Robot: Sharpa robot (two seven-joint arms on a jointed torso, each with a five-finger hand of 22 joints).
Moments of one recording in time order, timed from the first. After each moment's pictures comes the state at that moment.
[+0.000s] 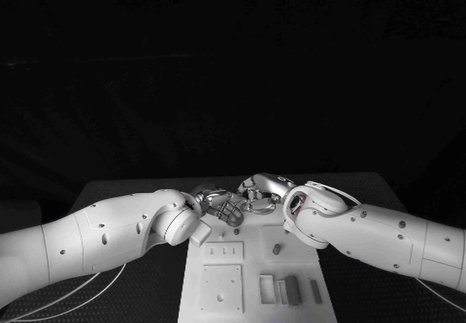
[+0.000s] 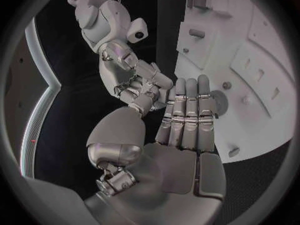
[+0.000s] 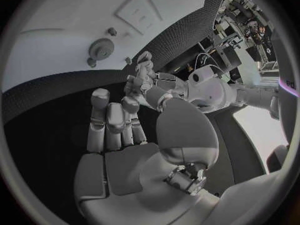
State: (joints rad) left arm 1.32 -0.60 -0.13 1.36 -0.34 -0.27 -0.16; left_hand 0.93 0.10 0.50 -0.26 0.05 0.98 0.12 0.35 0.48 1.25 0.06 0.18 0.35 1.12 0.04 0.33 1.02 0.04 1.06 -0.06 0.22 0.84; right arm 1.25 -0.60 -0.05 1.40 -1.39 -0.32 -0.13; right_hand 1.10 -0.06 0.67 -0.28 0.08 0.88 0.07 0.37 0.62 1.08 -0.01 1.11 1.12 1.20 -0.12 1.48 0.99 0.25 1.13 -0.02 0.96 1.31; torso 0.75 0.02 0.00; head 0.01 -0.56
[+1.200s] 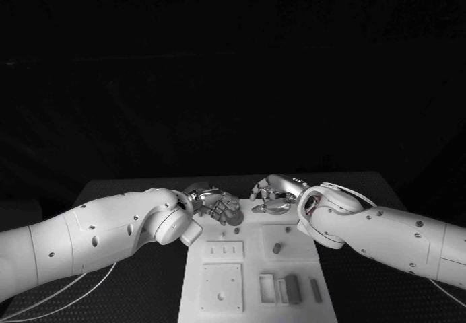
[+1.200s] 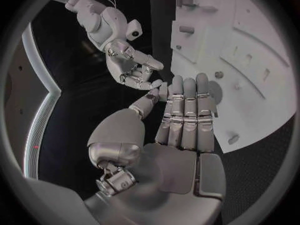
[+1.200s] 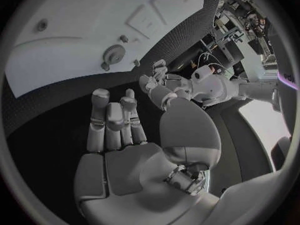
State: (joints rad) left arm 1.32 -0.65 -0.13 1.37 -0.41 -0.24 -0.16; left_hand 0.89 0.13 0.53 -0.28 0.04 1.01 0.13 0.39 0.56 1.31 0.03 0.22 0.44 1.16 0.00 0.40 1.09 0.04 1.10 -0.10 0.27 0.92; right arm 1.24 -0.67 -0.05 1.39 -1.32 -0.32 -0.10; right_hand 1.04 -0.15 0.63 -0.25 0.08 0.90 0.10 0.29 0.59 1.01 0.02 1.11 1.11 1.14 -0.09 1.47 0.95 0.25 1.12 -0.02 0.95 1.31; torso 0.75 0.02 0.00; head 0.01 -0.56
